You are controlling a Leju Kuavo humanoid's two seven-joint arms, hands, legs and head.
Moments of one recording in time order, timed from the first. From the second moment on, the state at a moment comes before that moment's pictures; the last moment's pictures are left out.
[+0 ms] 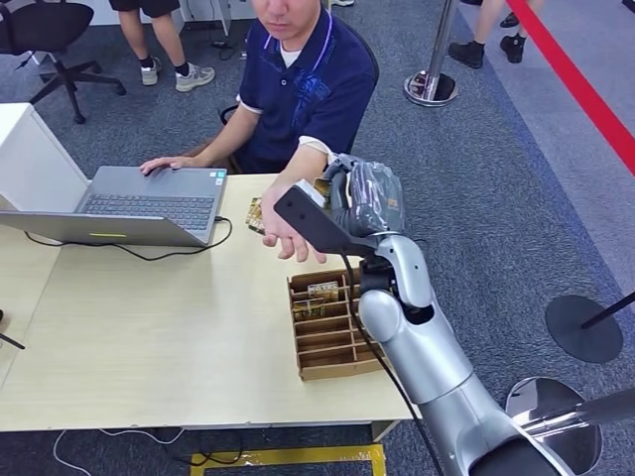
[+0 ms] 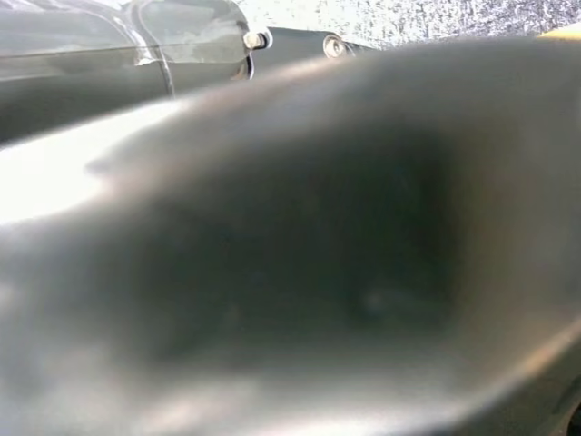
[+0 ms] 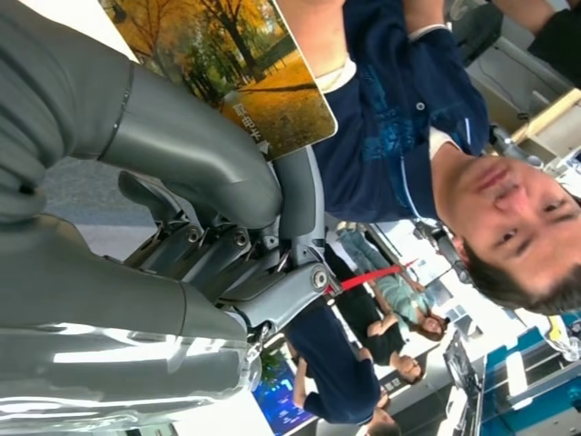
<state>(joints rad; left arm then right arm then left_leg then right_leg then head) -0.12 0.04 -1.54 -0.15 1.49 0.11 -0.27 -0.53 0.12 0.45 -1.39 0.93 -0.23 0.10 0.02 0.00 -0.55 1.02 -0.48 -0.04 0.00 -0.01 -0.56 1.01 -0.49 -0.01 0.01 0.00</state>
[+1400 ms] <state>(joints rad) -0.12 0.03 -1.54 -0.15 1.45 0.11 -0.26 -0.72 0.21 0.42 -1.18 0.86 -0.25 0.08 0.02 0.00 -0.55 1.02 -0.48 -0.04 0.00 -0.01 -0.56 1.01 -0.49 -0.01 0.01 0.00</state>
